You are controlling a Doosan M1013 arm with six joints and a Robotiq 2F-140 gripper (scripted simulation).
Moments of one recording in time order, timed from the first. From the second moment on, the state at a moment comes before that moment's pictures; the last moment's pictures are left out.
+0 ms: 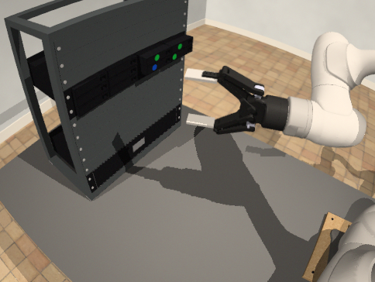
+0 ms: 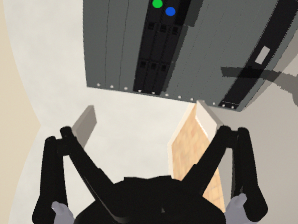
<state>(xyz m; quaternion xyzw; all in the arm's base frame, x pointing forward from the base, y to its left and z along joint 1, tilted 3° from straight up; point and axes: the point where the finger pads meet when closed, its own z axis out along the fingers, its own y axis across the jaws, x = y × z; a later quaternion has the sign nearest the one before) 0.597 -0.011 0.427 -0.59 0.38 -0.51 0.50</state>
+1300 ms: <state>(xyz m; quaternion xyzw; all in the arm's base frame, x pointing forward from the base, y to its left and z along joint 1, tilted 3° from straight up) 0.555 -0.168 0.412 -0.43 0.54 -0.55 0.46</state>
